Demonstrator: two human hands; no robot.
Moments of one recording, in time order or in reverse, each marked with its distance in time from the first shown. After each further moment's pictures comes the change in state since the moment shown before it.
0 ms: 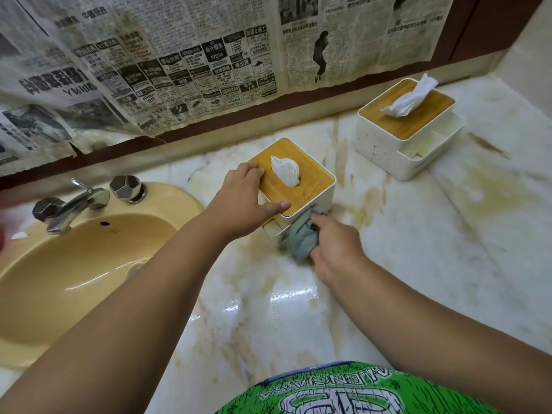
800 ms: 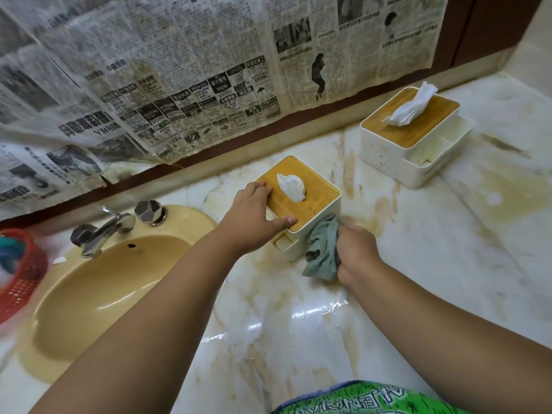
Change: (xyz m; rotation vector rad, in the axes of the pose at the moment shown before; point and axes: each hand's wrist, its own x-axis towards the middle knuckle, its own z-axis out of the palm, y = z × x) left_hand 0.002 0.008 -0.005 0.037 -0.065 -0.047; right_hand 0.028 -0.008 -0.015 -0.090 -0.027 -0.092
